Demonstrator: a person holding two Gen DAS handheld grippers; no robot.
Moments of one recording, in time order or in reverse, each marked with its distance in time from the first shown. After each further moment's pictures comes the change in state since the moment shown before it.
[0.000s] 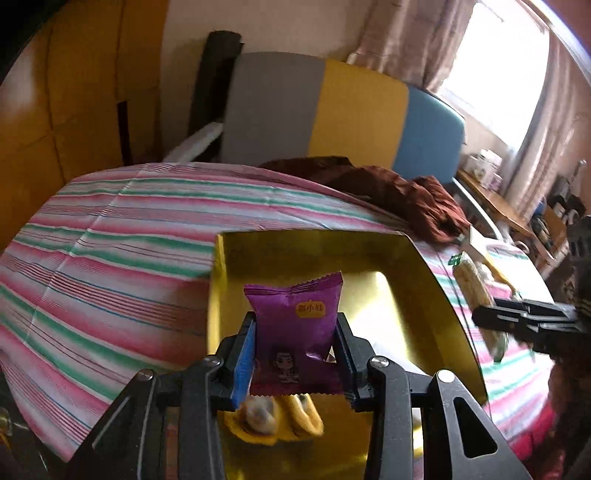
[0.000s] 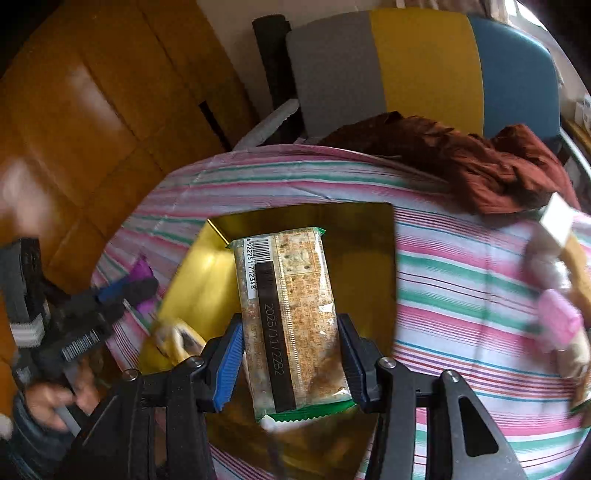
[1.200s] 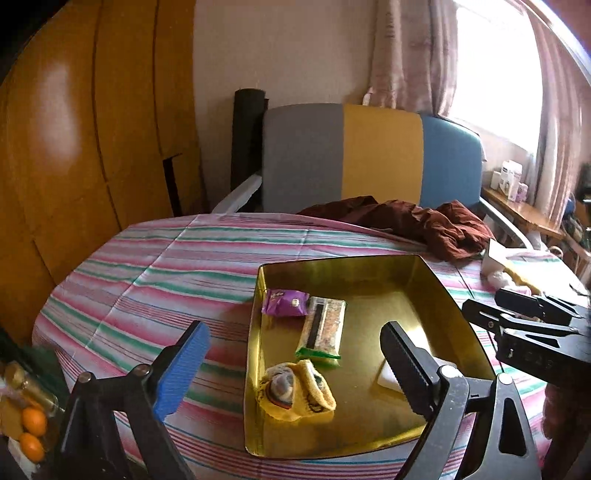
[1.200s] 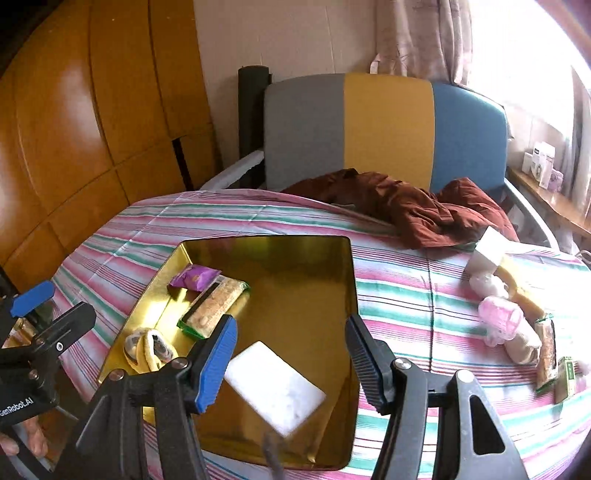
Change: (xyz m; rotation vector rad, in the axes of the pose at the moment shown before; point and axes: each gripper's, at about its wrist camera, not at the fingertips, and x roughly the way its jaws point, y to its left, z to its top) left arm -0.072 -0.037 -0.040 0.081 -0.199 0.199; right arm -0.038 0.020 -0.056 -0.093 -0.247 -0.257
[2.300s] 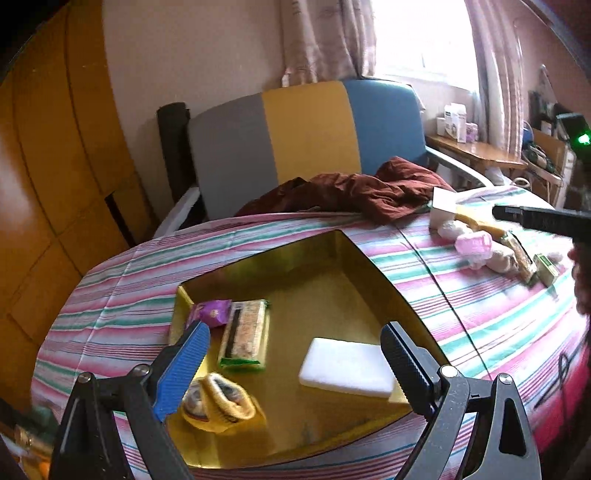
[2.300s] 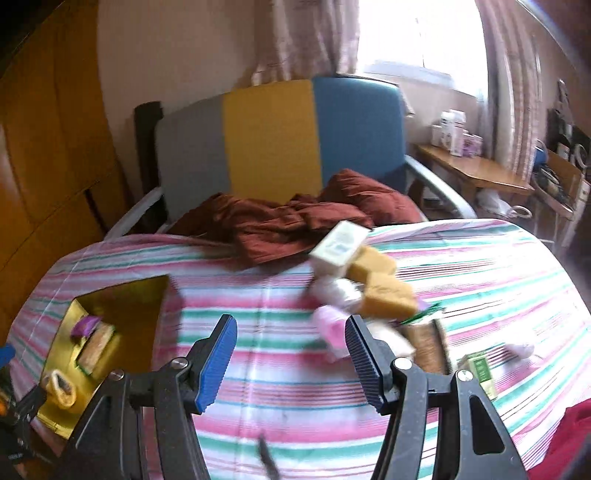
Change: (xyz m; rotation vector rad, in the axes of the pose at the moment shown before) left arm 0.012 -0.107 0.001 0.262 0.050 -0.096; right arm -0.041 -0.188 0.005 0.220 -0.057 -0.241
